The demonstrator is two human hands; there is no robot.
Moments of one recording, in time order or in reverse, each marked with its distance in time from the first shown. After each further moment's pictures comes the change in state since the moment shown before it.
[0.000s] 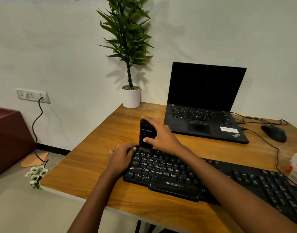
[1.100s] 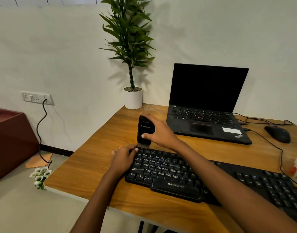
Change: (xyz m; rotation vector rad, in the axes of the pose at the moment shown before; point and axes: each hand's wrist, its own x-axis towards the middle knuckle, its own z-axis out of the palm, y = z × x) left_hand 0.003 -0.003 0.001 -0.041 -0.013 -0.027; right_hand 0.020 -0.001 0.003 0.023 -0.014 -0.058
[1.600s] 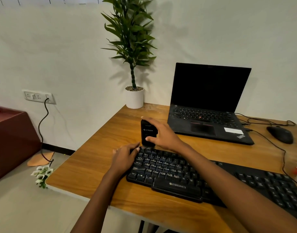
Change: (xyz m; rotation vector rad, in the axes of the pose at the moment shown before) left_hand -0.001 0.002 -0.003 0.001 -0.010 -0.007; right_hand 0.001 0.013 0.001 -0.045 0.010 -0.041
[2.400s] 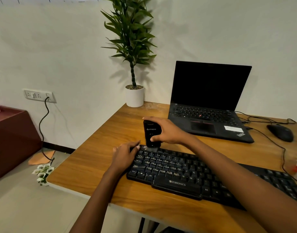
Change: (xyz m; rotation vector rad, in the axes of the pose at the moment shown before) left_hand 0.000 0.001 0.001 -0.021 0.017 -0.010; right_hand 0.004 0.004 -0.019 -0.036 -0.207 -0.011
